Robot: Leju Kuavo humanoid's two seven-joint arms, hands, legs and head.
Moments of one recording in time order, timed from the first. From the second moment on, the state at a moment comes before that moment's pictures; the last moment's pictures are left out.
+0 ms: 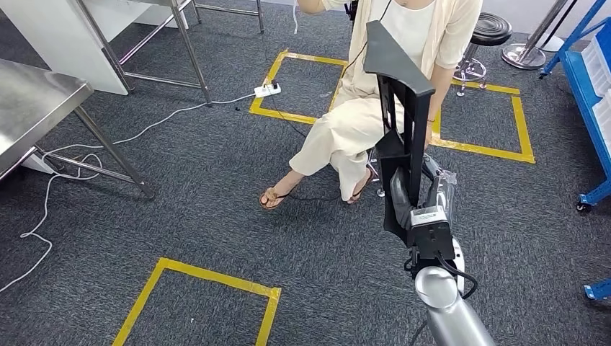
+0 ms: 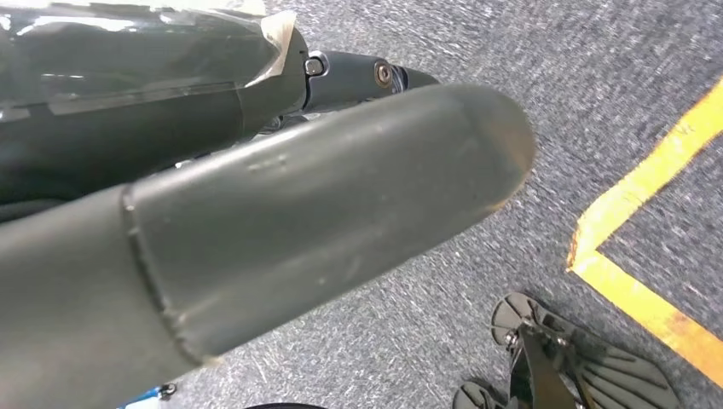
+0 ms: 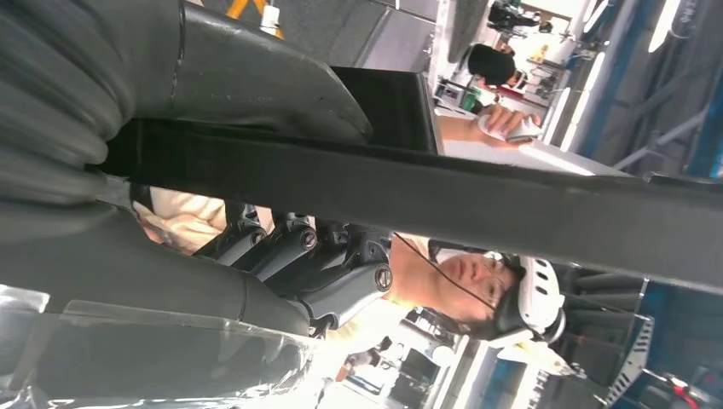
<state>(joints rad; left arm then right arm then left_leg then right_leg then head) -0.04 -0.15 0.29 -0.20 -0.20 0.37 0.09 -0.08 -0.16 0.18 -1.69 0.30 -0.48 -0.35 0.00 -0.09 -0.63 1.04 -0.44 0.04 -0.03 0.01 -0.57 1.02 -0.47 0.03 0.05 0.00</state>
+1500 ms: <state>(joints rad) -0.05 -0.16 0.29 -0.20 -0.20 0.37 0.06 -0.22 -0.12 0.19 -1.63 0.34 -0.41 -0.31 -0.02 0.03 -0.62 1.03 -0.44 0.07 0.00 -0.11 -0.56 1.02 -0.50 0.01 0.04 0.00</state>
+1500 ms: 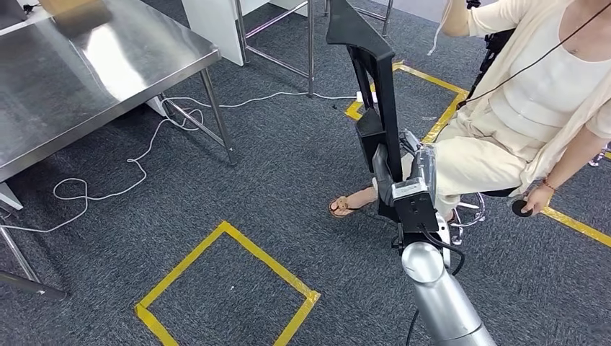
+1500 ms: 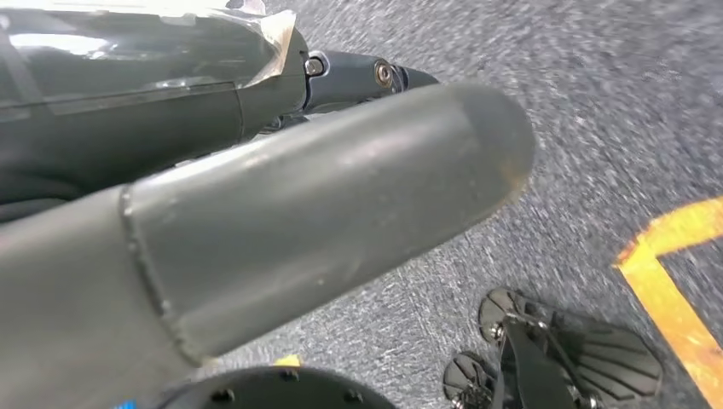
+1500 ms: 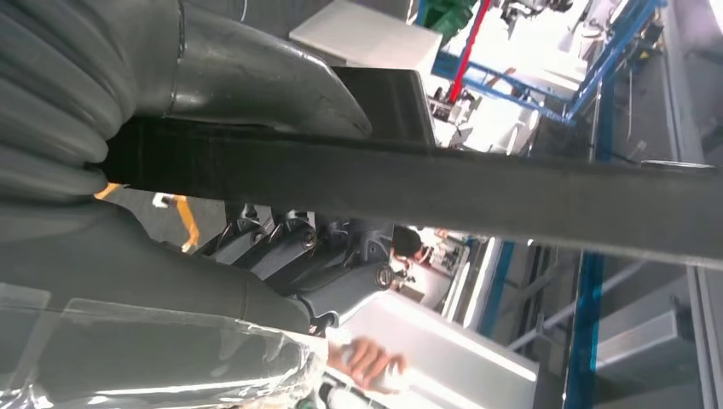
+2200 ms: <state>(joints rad) -0.05 -0.17 0.29 -0.20 -0.21 0.36 0.06 -0.20 -0.12 0.19 -1.64 0.35 -0.42 -0.31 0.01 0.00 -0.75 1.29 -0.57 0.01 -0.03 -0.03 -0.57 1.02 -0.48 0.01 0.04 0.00</state>
